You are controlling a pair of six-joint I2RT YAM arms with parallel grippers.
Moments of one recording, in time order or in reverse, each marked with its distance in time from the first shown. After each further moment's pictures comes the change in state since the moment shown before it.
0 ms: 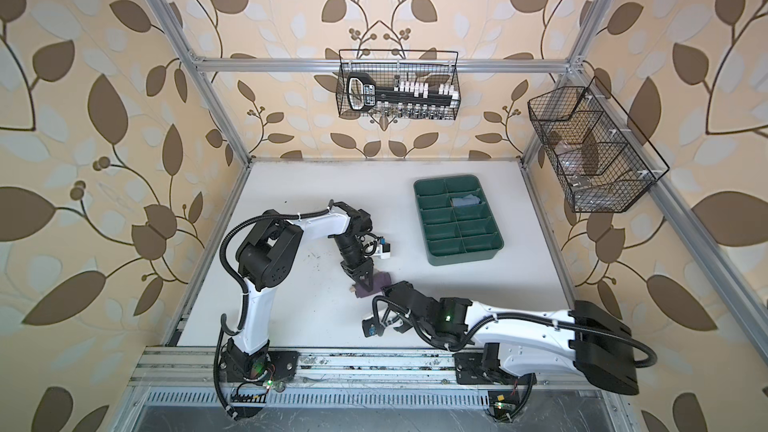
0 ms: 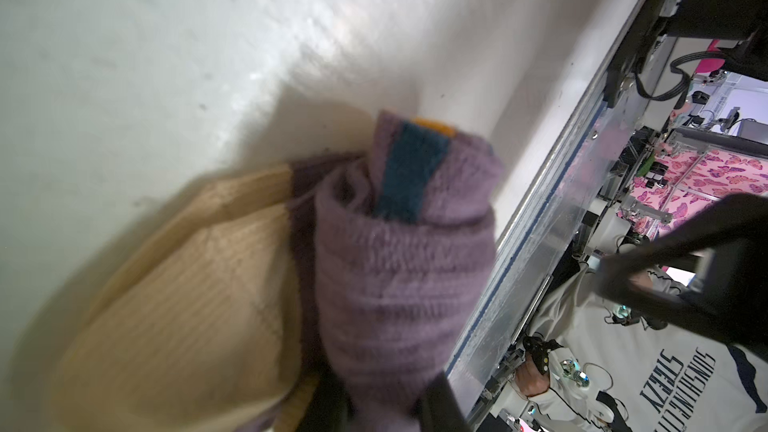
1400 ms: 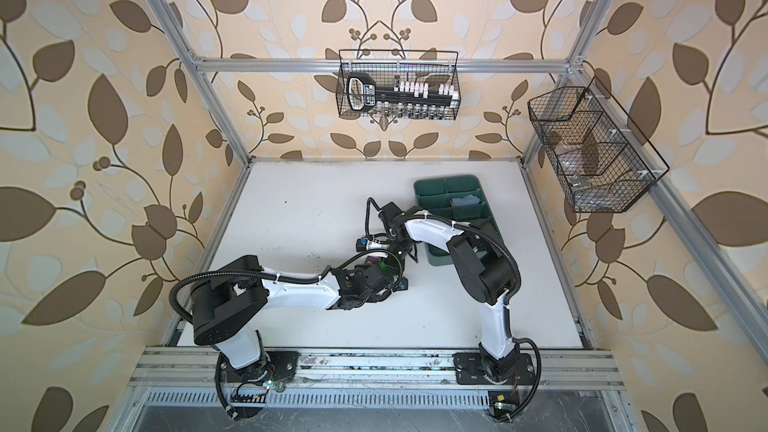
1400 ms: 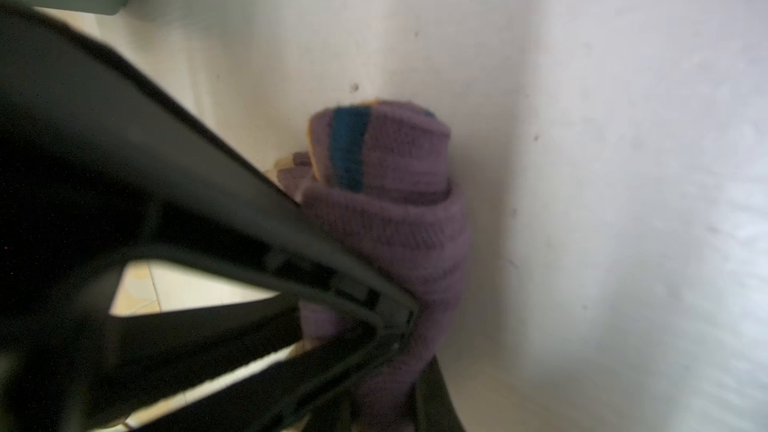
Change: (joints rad) left arm -0.457 -0.410 -0.592 0.970 -1.151 0.290; right arm -0.564 0.822 0.828 -0.706 -0.805 0.195
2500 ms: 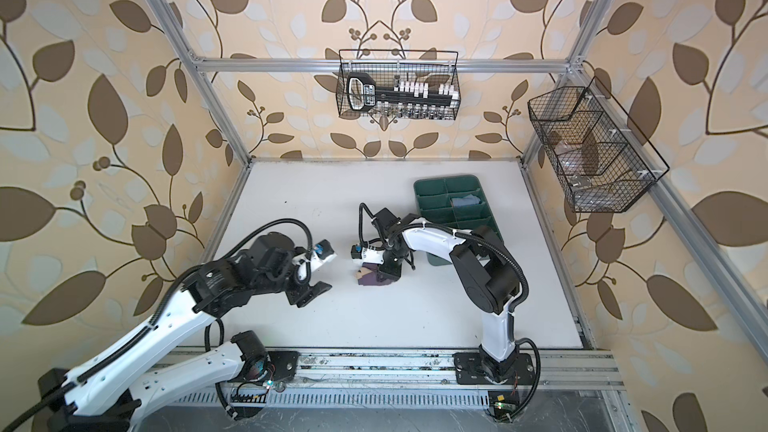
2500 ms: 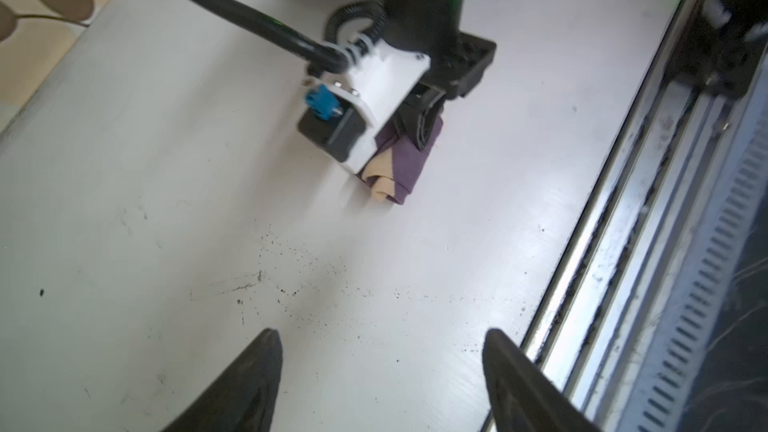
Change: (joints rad) left arm 0.266 -0.847 0.049 -0.706 0.528 -0.348; right arm 0.064 -0.060 -0.060 0.077 0.103 0.063
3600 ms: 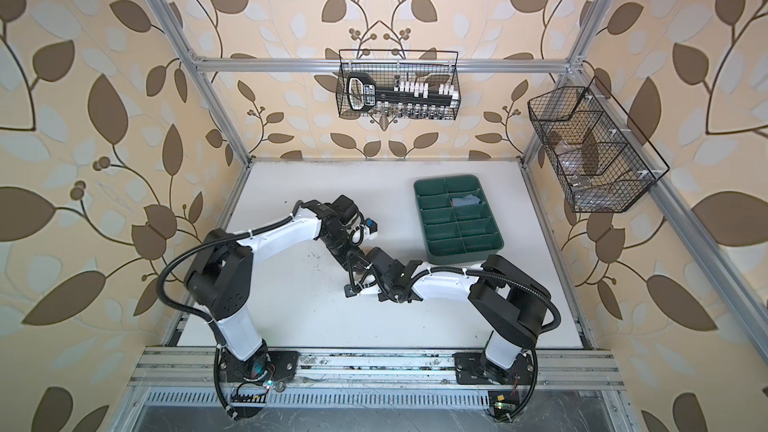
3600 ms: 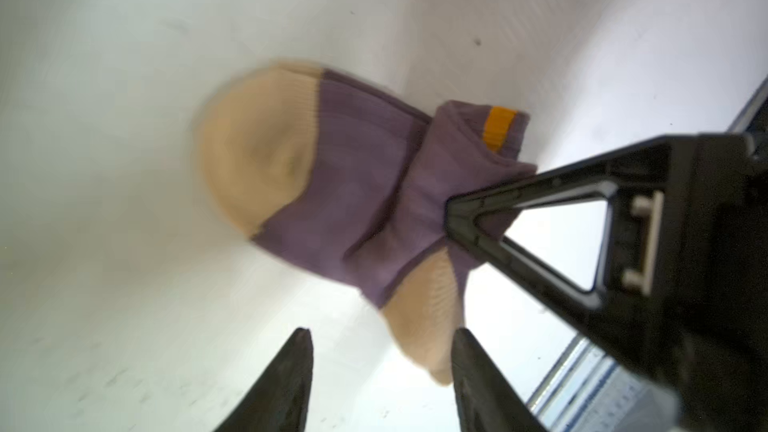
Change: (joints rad) left arm 0.241 0.854 0.353 0.010 0.267 -0.052; right arm 0.274 -0.254 -0.427 0.561 0.541 -0.240
